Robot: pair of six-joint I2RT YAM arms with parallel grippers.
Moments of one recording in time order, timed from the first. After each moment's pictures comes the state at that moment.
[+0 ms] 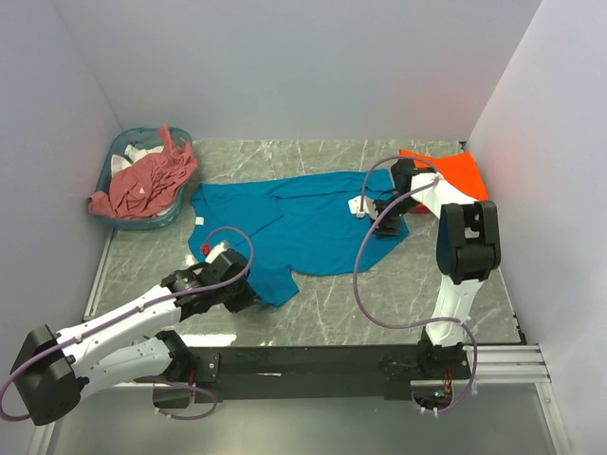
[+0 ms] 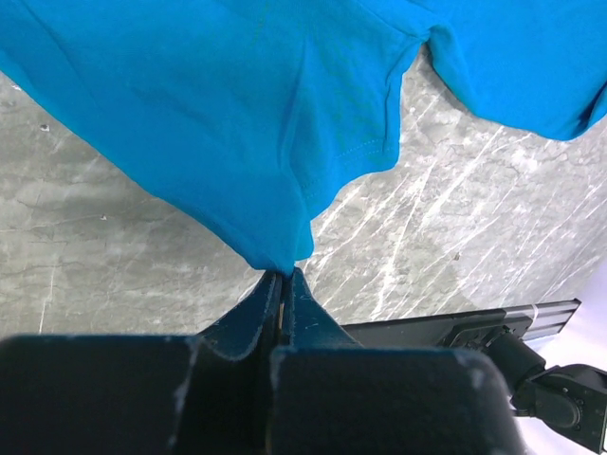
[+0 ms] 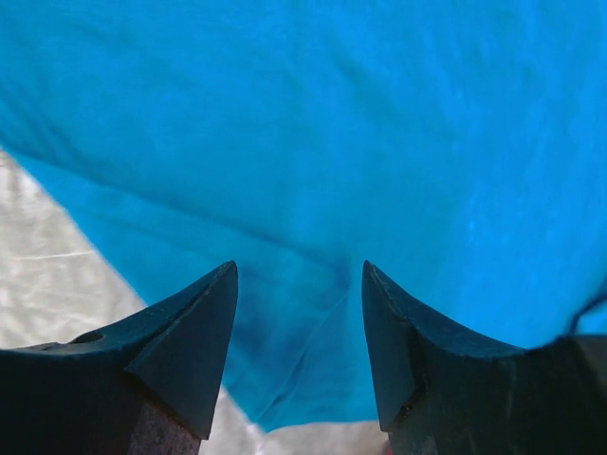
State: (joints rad) left arm -0.83 0.95 0.58 -0.60 -0.11 -1.30; right arm 0.09 1.93 1.39 -0.93 -0.54 -1.66
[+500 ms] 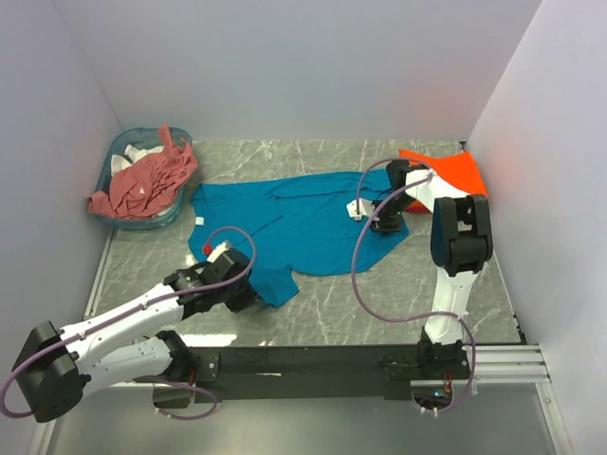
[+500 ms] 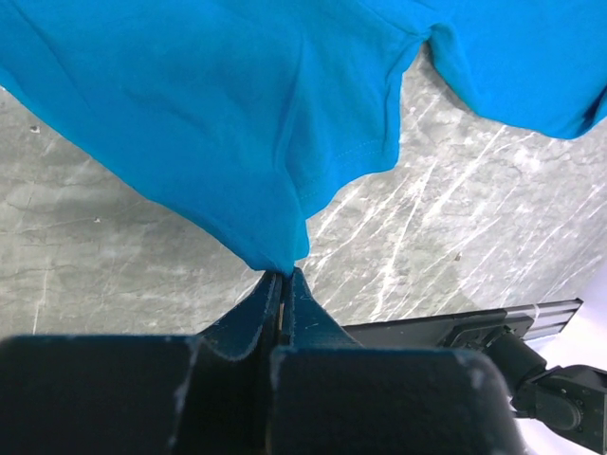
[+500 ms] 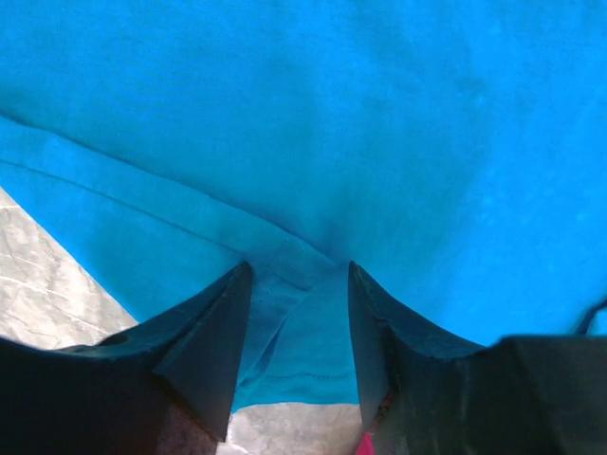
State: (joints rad) left arm -0.83 0.97 0.58 -0.59 -0.10 -1.30; right arm 0.12 2.03 1.47 -0.95 -0.39 -1.71
